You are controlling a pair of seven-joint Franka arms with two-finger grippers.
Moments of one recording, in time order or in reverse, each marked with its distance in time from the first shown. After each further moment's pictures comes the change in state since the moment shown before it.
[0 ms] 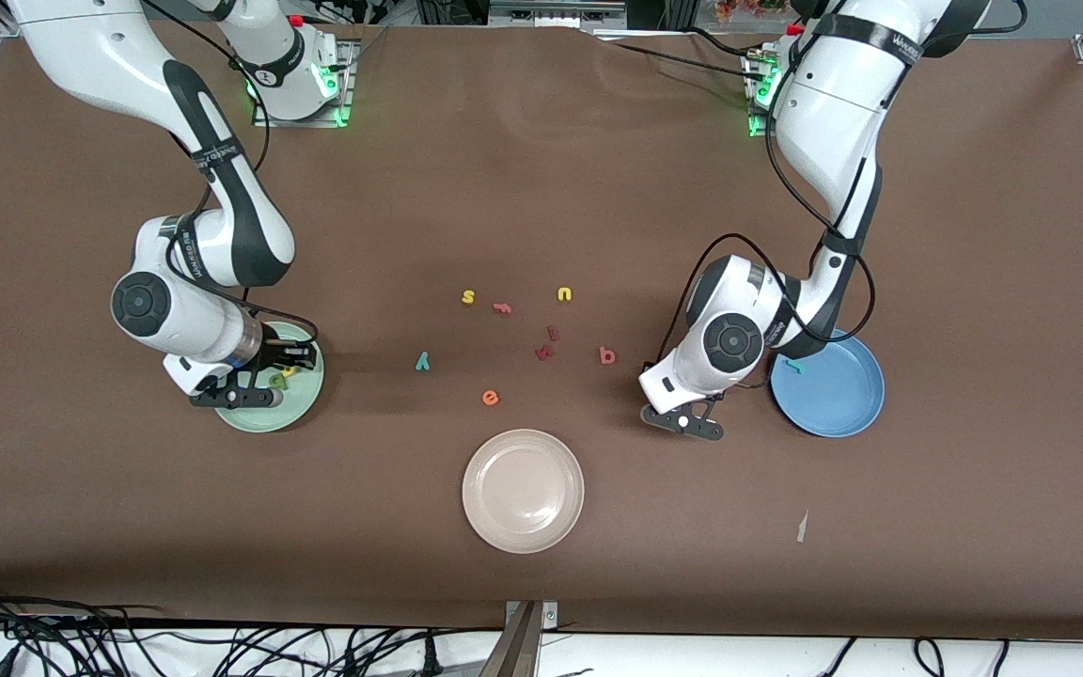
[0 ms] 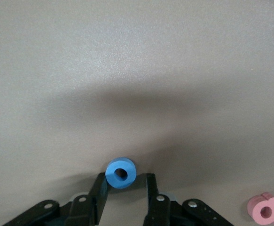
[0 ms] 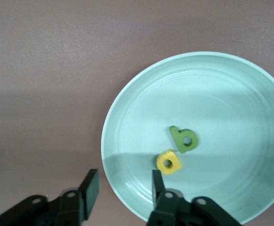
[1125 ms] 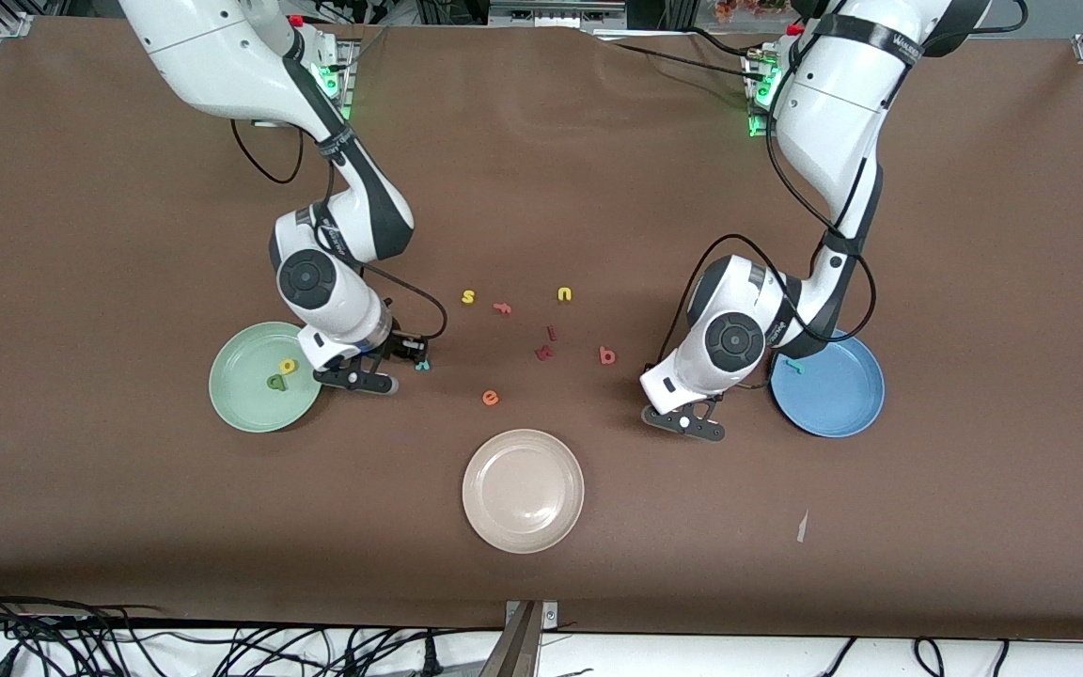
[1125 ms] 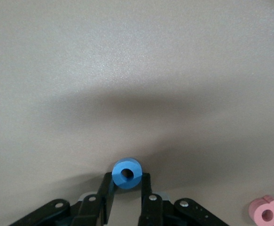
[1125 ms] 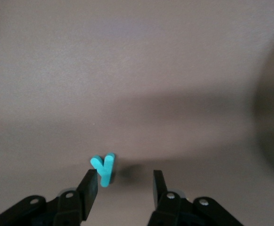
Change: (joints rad) left arm 0.000 -0.001 0.002 -0.004 0.001 0.014 -0.004; right arm 0.270 0.109 0.014 0.051 -0.035 0.136 0.471
